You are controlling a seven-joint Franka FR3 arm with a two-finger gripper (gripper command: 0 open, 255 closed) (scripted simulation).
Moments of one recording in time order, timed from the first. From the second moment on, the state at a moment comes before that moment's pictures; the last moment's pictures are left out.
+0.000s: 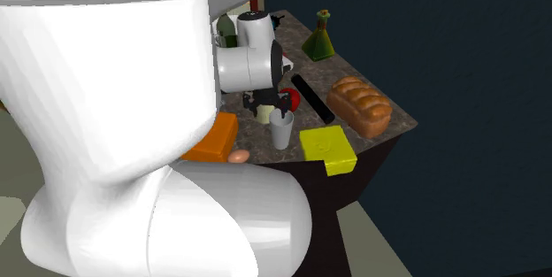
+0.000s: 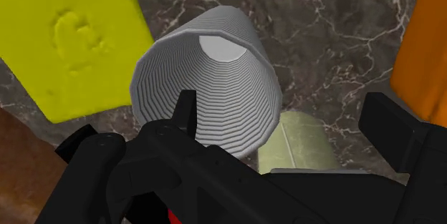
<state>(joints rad) -0.11 0.28 -0.12 -2.60 -0.22 2.92 0.20</state>
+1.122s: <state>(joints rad) -0.11 0.40 -0.13 -2.56 -0.22 3.01 0.20</state>
